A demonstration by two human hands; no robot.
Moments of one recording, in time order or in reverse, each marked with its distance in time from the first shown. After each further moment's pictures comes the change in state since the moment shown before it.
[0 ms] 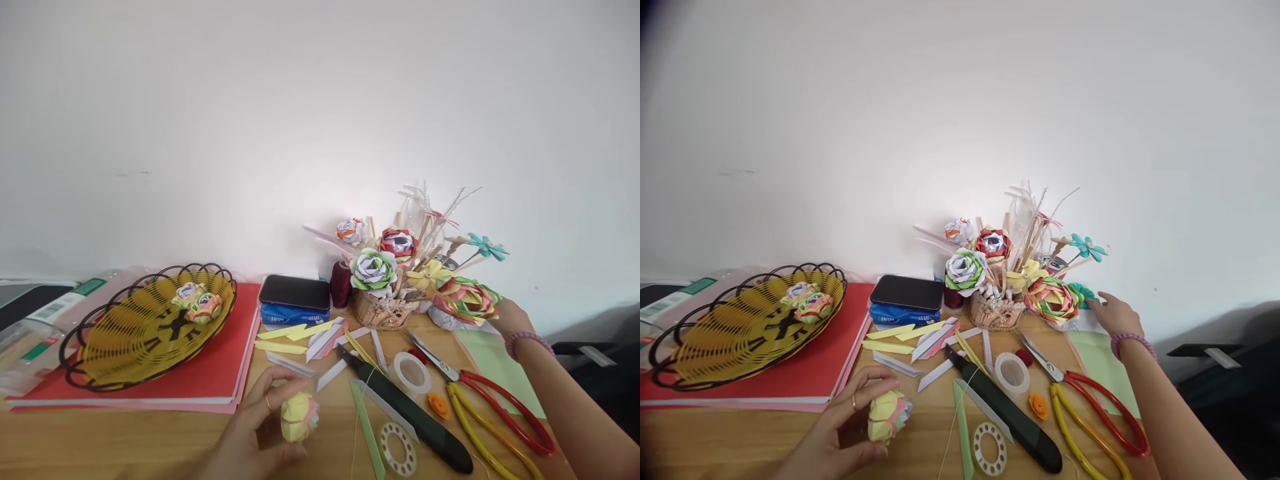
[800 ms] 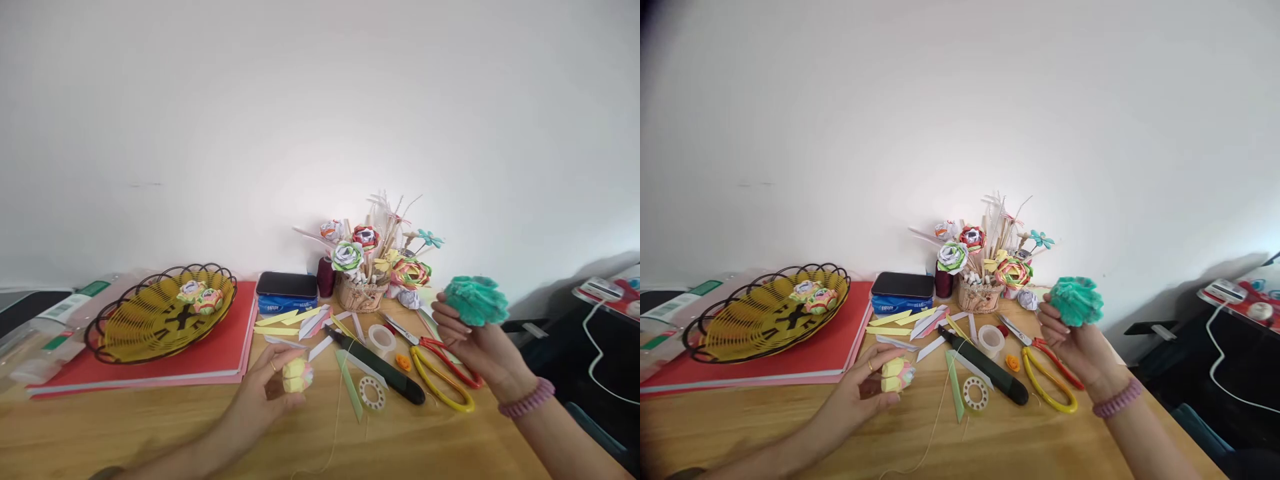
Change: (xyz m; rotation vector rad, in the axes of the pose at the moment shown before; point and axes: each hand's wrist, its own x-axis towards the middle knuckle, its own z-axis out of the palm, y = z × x) left_hand -0.004 0.020 0.004 -0.069 -0.068 -0.066; right_hand -0.131 -0.054 -0.069 1.390 -0.458 0.197
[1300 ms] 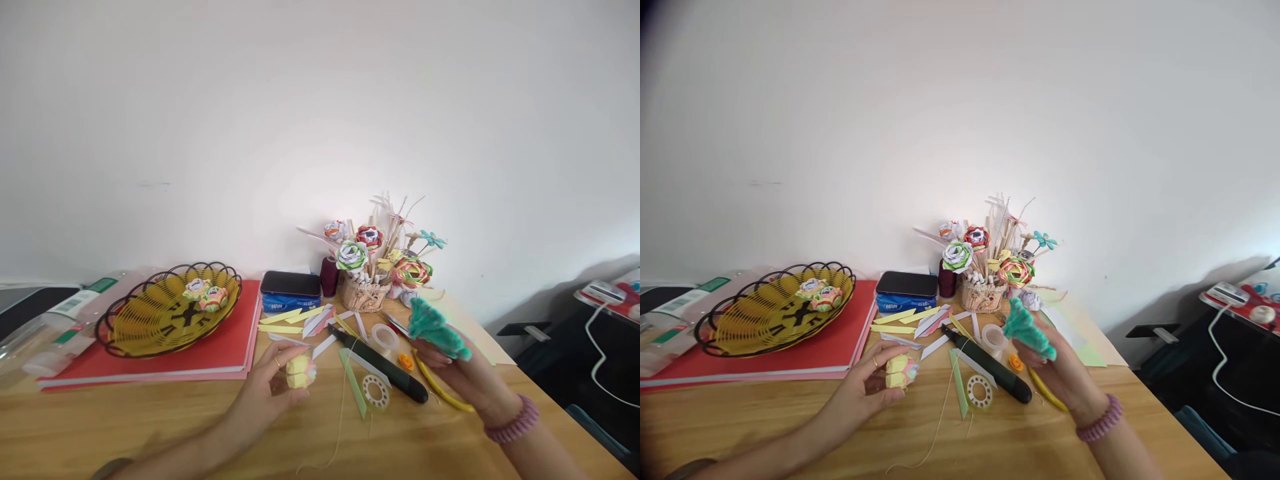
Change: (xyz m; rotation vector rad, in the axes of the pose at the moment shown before) left_hand 0.000 -0.001 -0.001 -0.023 0.015 0.026; right_hand -0.024 0.027 0.026 0.033 -0.113 0.126
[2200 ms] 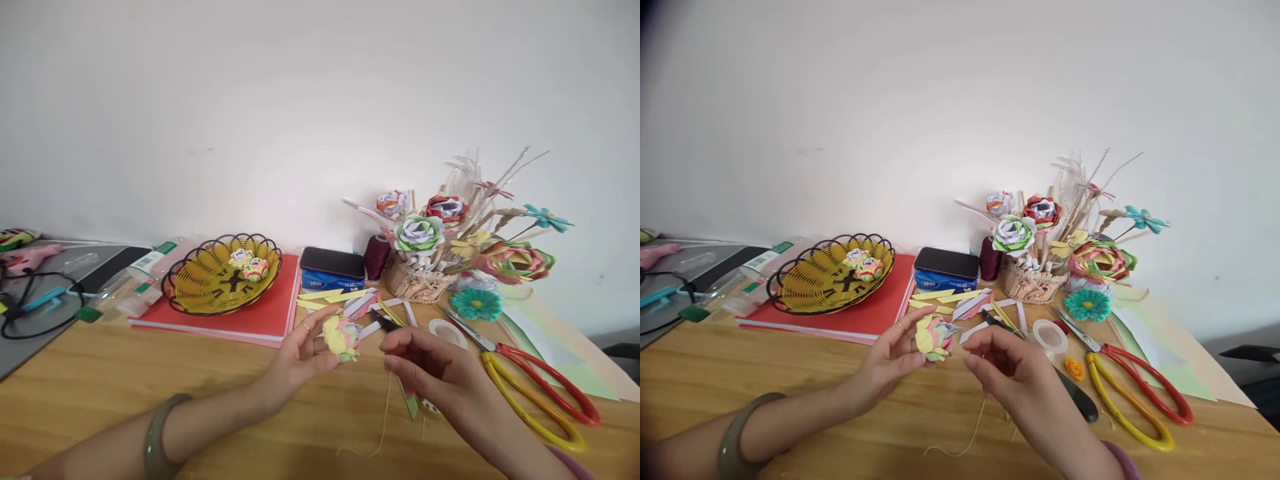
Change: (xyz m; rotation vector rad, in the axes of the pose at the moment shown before) left_hand 0.000 0.009 -0.006 -0.615 -0.028 0.024; right_hand -0.024 0.015 0.103 -0.654 -0.404 -0.157
